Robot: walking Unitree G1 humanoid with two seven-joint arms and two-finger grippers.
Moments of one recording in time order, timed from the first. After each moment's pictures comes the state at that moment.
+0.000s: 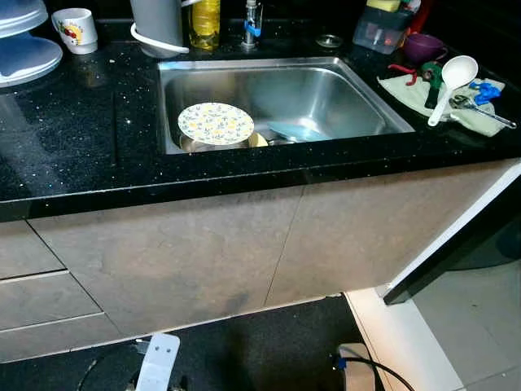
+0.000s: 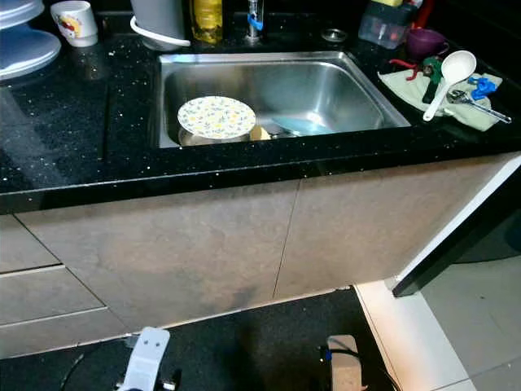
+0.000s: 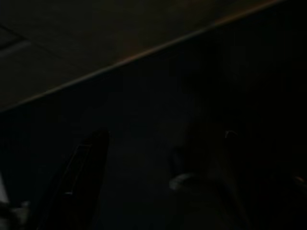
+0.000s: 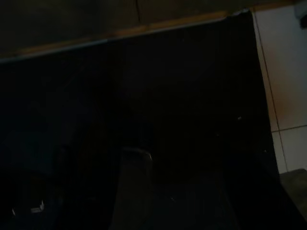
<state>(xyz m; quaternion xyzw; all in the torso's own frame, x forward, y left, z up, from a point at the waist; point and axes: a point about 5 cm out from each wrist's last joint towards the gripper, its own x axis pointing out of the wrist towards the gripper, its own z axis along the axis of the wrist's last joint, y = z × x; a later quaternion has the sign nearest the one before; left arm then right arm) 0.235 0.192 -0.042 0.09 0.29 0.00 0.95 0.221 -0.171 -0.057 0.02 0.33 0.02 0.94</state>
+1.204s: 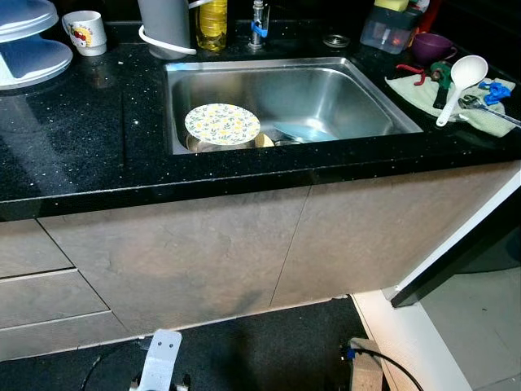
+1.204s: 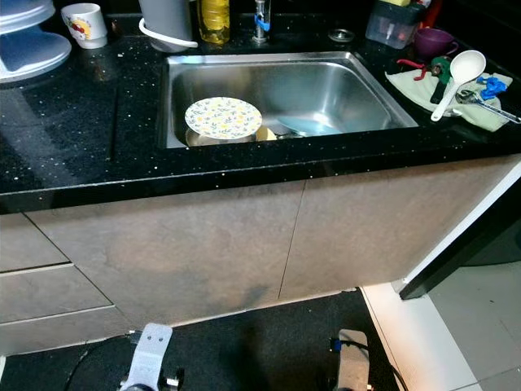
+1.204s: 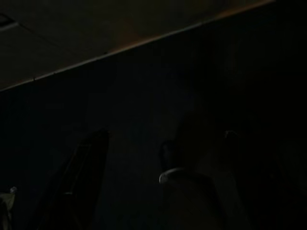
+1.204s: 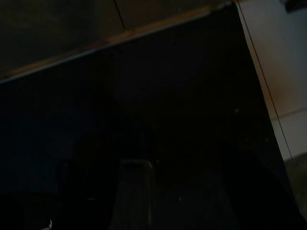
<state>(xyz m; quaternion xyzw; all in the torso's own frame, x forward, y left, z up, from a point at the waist) 0.242 0.173 -0.045 0.05 0.32 0.00 0.94 0.230 -0.181 -0.053 0.05 0.33 -0.04 0.94</state>
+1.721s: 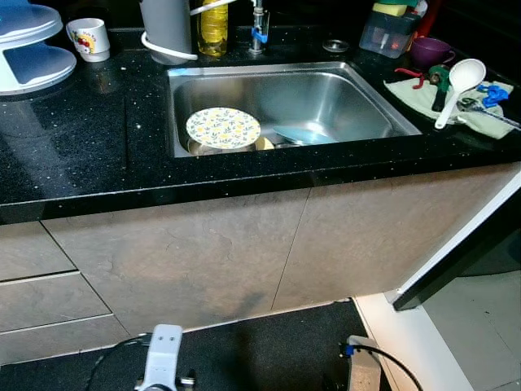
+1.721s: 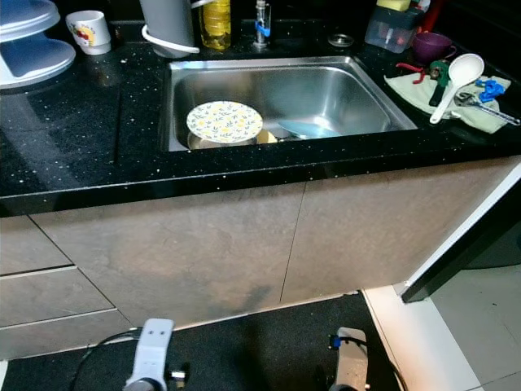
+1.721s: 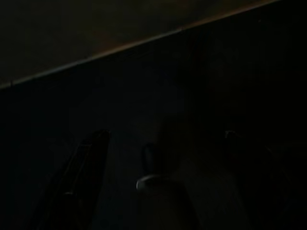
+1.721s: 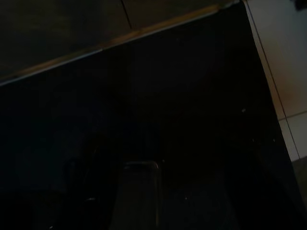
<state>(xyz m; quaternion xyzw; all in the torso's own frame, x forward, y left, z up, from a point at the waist) 0.251 0.148 -0.041 0.04 0.33 -0.03 0.94 0.234 -0.179 -0.052 0.06 0.35 -0.03 0.94</state>
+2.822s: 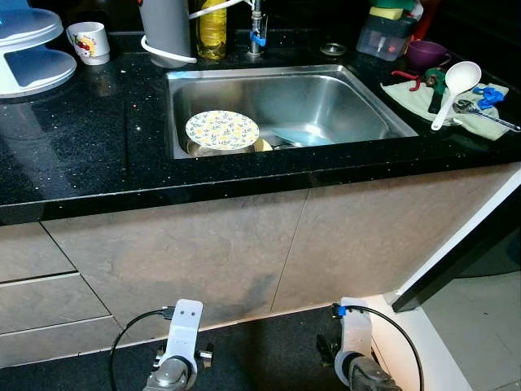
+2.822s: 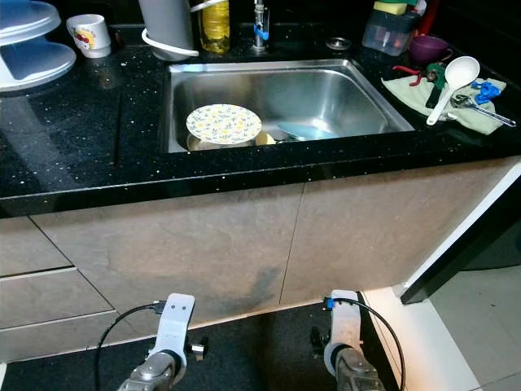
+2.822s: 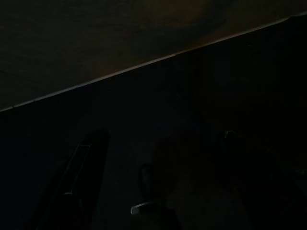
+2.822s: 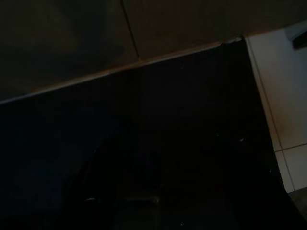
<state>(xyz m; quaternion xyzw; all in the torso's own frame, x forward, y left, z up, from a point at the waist) 0.275 0.128 -0.023 0.03 0.30 -0.04 0.95 0.275 -0.176 -0.025 0.04 0.33 -0.01 0.94</state>
